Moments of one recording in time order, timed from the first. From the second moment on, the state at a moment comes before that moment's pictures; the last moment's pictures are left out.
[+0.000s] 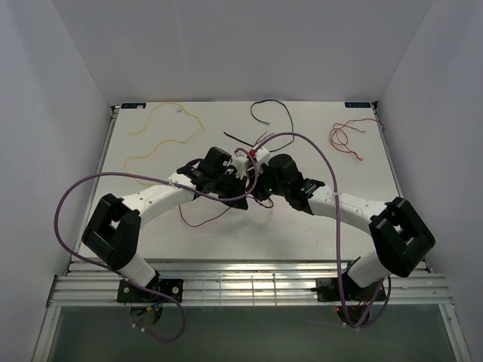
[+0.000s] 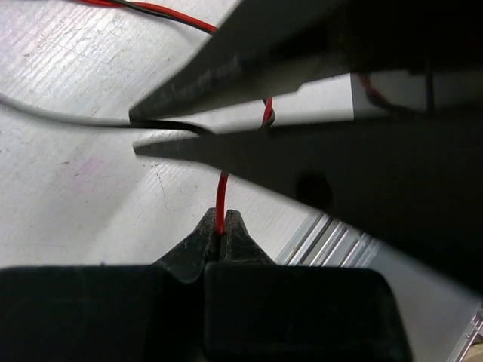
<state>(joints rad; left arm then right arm) -0.66 1.57 1.07 -0.39 0.50 -0.17 0.76 1.49 0.87 0.09 -0.19 0.06</state>
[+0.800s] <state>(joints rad) -0.67 1.29 1.22 -0.40 -0.18 -0.35 0.41 1.37 0.96 0.16 0.65 -0.08</state>
